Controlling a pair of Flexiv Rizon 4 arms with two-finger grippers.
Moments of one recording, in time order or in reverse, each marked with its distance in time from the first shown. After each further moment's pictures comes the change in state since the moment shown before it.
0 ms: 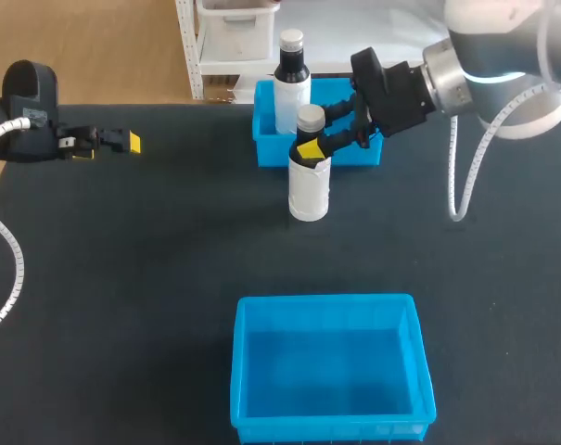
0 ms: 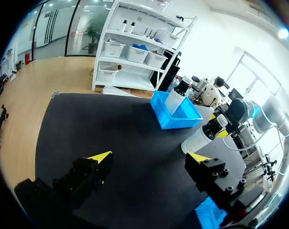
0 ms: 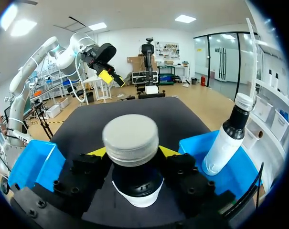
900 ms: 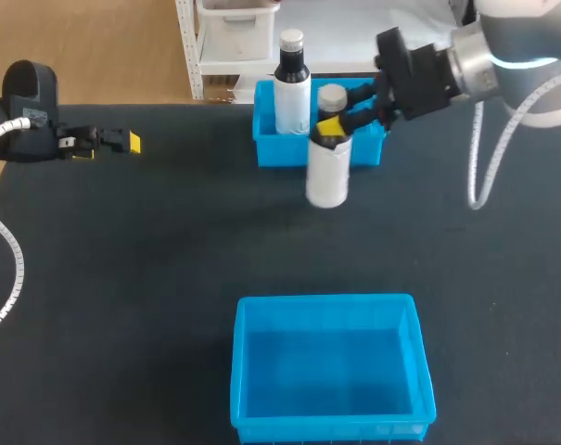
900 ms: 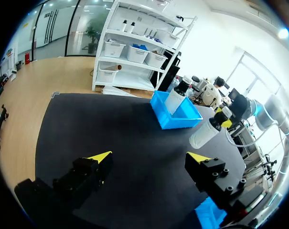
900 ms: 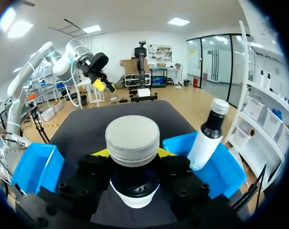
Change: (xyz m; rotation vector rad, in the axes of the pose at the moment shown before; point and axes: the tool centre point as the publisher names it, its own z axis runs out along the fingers) left arm 0.000 0.000 0.000 0.000 0.000 0.000; right arm -0.008 -0.019 -0.050 0.084 -0.024 0.033
